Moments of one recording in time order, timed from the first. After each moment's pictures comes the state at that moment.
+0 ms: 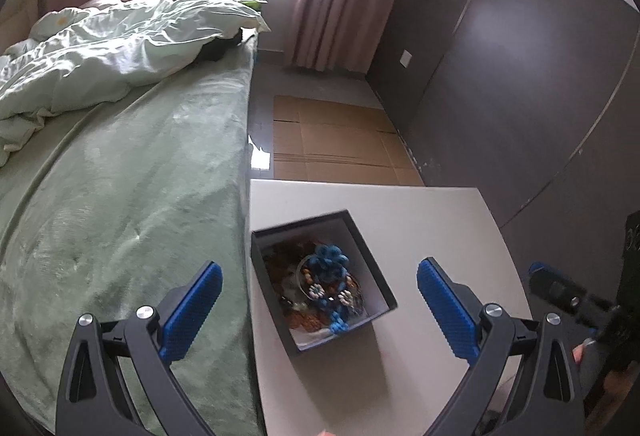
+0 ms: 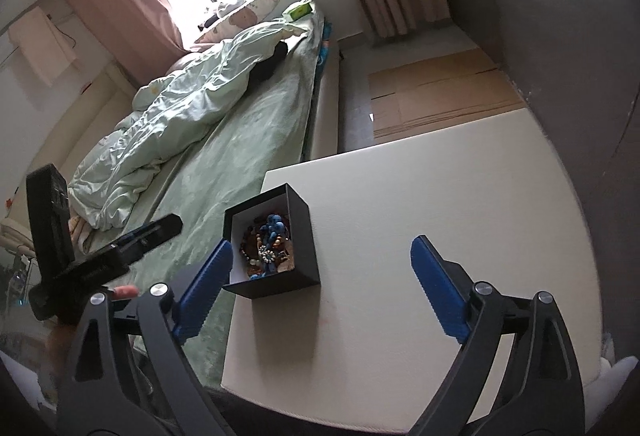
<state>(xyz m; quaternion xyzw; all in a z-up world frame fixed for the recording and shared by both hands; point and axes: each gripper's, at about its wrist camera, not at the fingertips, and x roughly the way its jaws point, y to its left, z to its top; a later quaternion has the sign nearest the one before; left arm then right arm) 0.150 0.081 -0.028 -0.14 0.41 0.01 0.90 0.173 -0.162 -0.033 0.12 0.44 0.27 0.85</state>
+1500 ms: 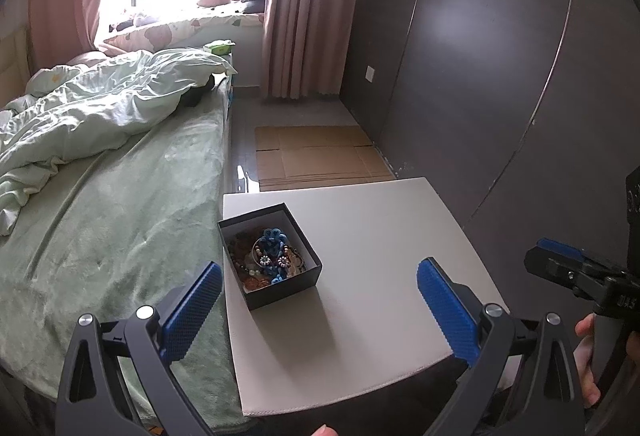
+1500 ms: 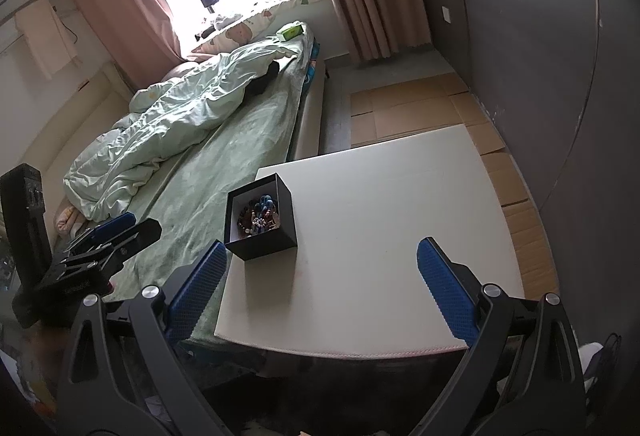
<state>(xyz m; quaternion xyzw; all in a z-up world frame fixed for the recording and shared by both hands) 0.063 0.000 0.040 -0.07 0.37 -0.01 0.93 0.093 -0.223 0.023 0.09 0.41 0.24 0.87</state>
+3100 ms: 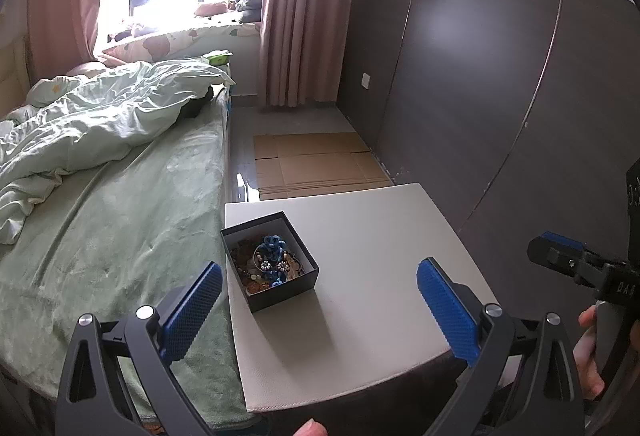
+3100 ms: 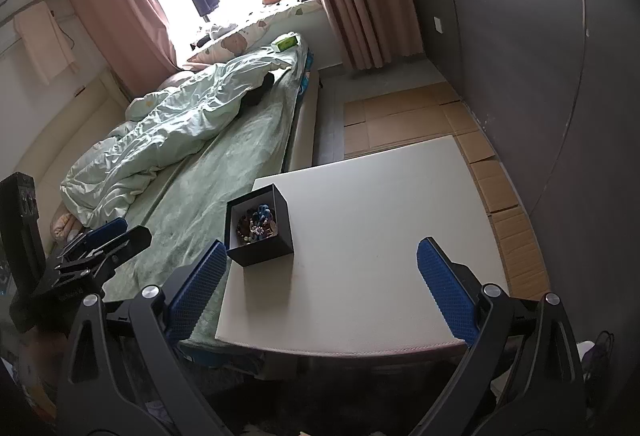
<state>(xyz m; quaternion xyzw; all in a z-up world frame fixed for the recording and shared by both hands) 0.050 -0.004 0.056 -0.06 0.36 -0.01 0.93 0.090 -0.242 0.035 0.10 0.40 0.23 0.88</state>
